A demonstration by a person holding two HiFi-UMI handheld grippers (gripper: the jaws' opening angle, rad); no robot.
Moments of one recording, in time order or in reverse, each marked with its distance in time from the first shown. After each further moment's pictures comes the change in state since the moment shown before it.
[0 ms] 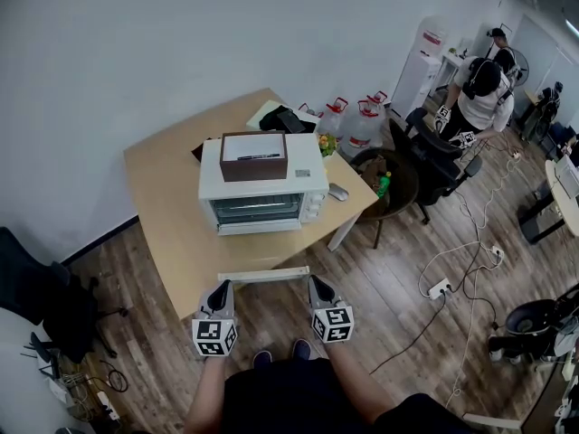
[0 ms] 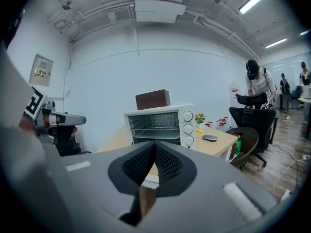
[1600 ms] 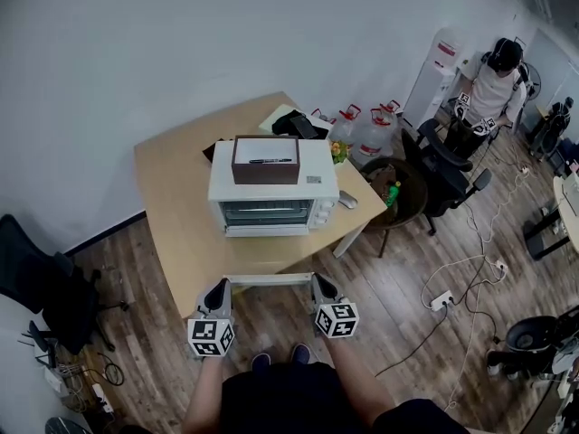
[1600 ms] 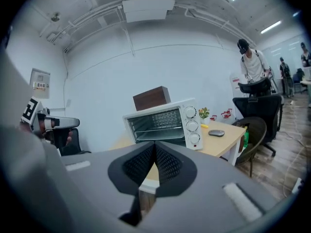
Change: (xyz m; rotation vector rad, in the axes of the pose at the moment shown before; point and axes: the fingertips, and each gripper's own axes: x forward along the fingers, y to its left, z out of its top) left arm -0.006 0.021 0.020 -0.060 -0.050 0.049; right arm 0.031 -0.006 0.004 0.101 0.008 0.059
